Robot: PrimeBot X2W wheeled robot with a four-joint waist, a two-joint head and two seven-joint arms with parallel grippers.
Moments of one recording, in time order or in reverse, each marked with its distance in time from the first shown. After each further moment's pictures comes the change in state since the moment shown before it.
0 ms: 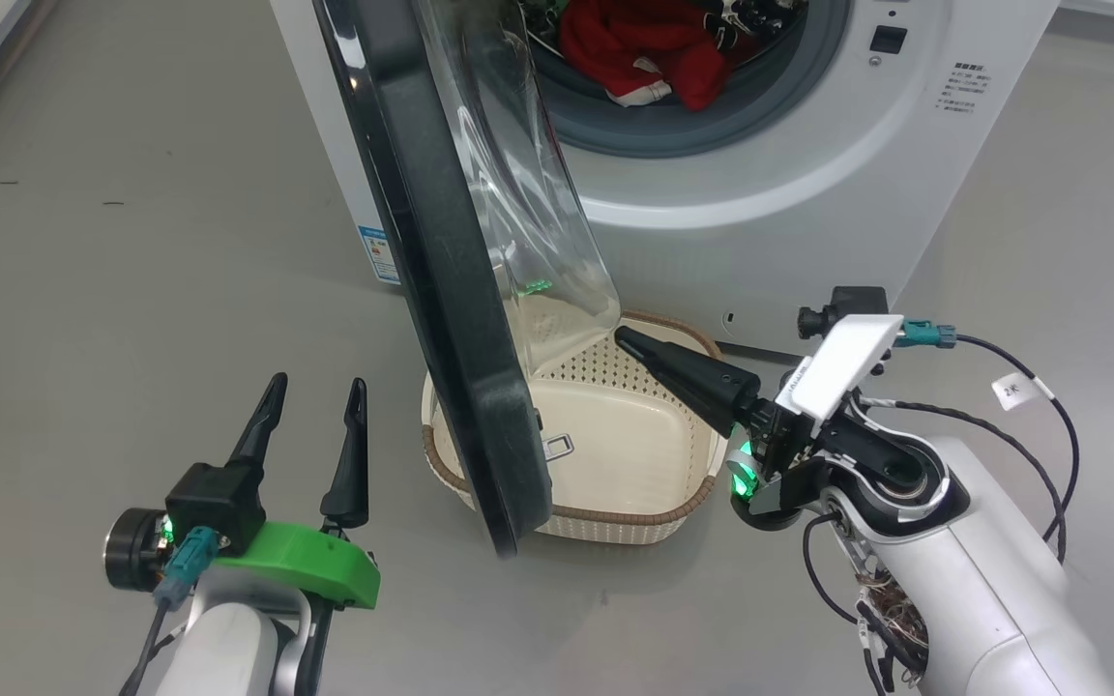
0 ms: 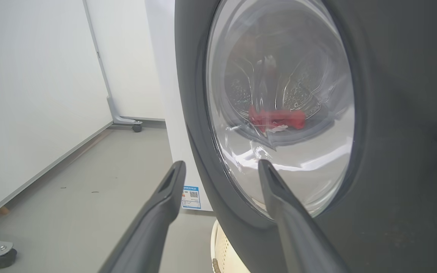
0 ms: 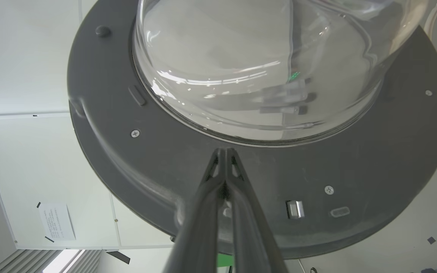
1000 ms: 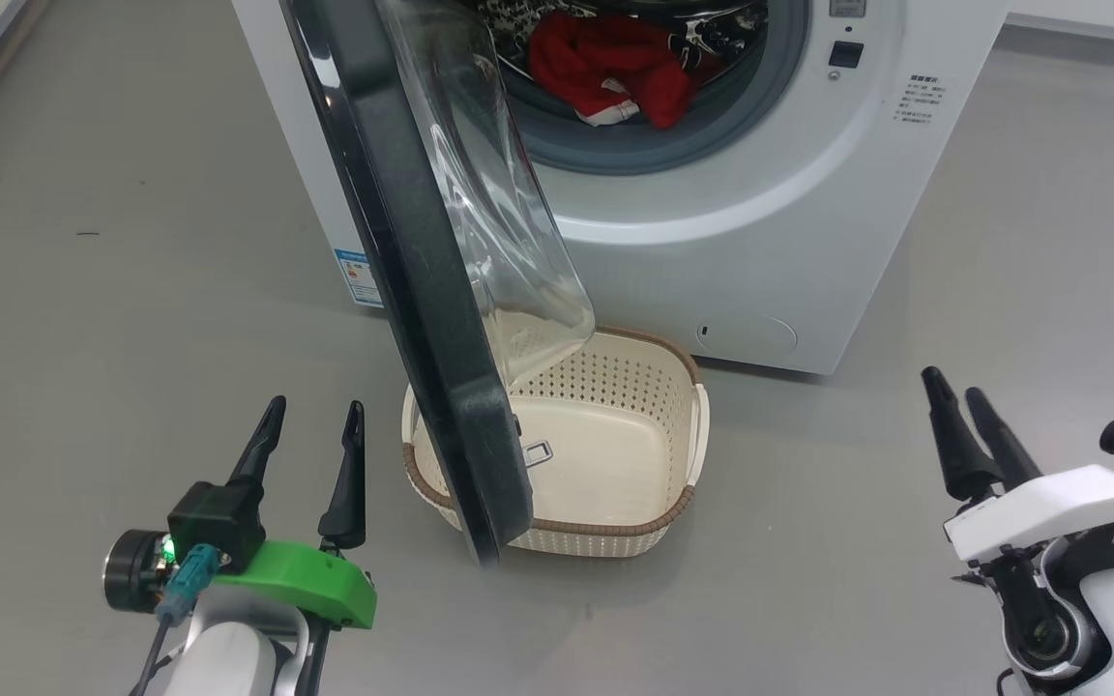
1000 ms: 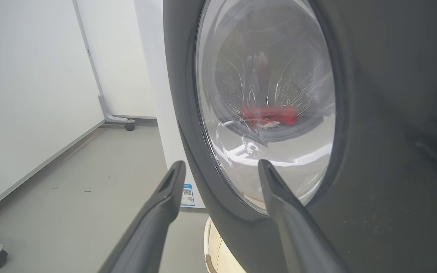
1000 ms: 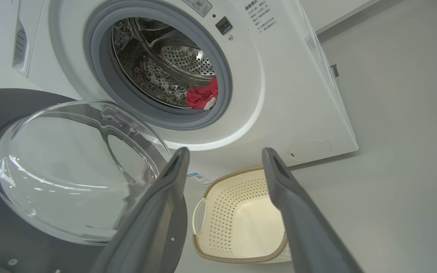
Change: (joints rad) left arm 0.028 0.001 0.008 0.013 0.009 -0.001 0.000; right arm 0.340 -0.212 -0.158 -0.143 -0.698 0.000 -0.637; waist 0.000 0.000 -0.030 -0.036
